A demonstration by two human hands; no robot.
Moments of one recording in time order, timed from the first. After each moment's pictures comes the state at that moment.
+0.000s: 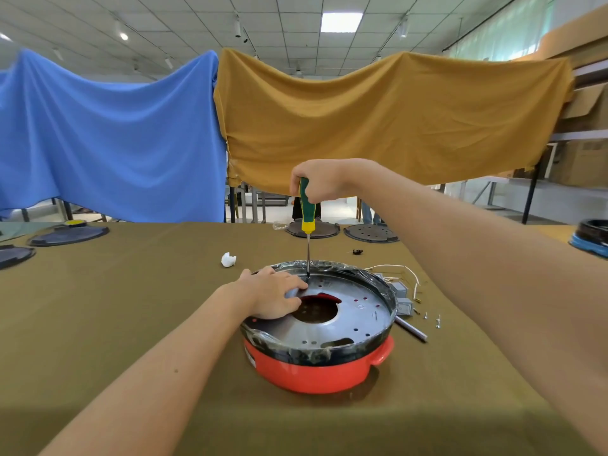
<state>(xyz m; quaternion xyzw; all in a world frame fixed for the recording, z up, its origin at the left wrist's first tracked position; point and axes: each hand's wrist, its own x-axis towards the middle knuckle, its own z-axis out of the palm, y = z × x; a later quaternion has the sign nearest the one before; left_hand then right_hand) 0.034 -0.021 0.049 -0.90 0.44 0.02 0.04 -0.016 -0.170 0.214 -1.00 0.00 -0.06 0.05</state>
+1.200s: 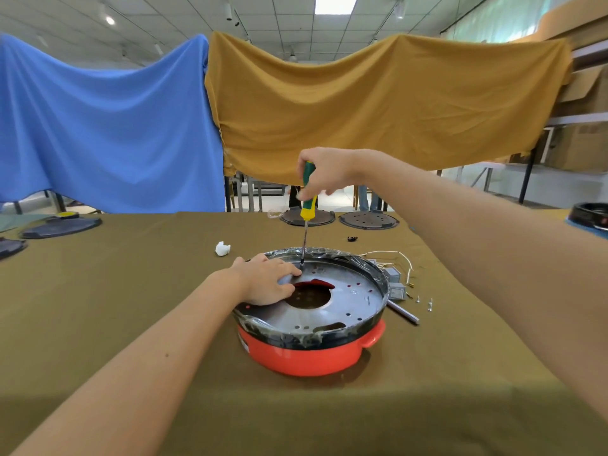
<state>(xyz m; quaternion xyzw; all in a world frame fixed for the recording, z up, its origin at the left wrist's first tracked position) 0.035 -0.023 0.049 -0.90 0.43 0.02 0.05 -0.024 -0.193 0.204 -0.99 0.01 -0.08 0.14</state>
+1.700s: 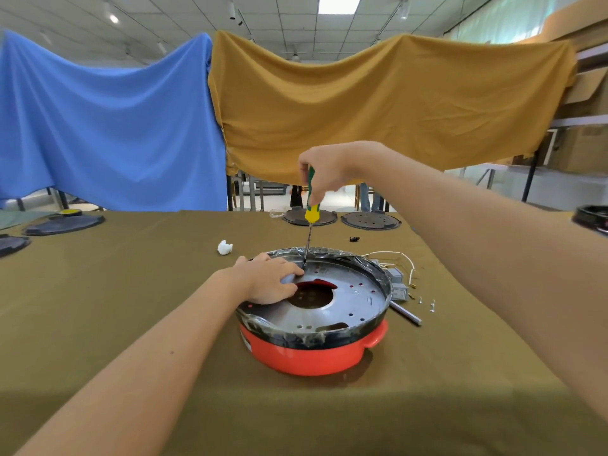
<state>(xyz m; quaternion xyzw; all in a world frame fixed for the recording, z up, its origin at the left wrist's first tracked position) 0.034 -0.022 0.049 -0.90 0.43 0.02 0.04 -0.034 -0.172 0.215 -1.00 0.05 -0.04 -0.01</state>
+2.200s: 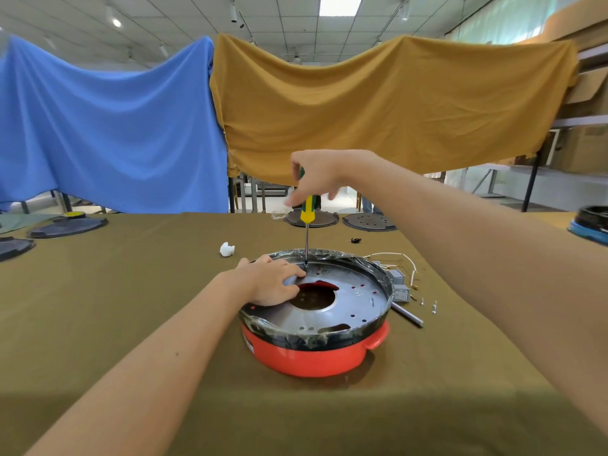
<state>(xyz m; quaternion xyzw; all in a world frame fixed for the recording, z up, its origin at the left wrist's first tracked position) 0.033 -0.022 0.050 -0.90 0.42 0.02 0.04 -0.026 -0.163 0.207 -1.00 0.04 -0.06 0.06</state>
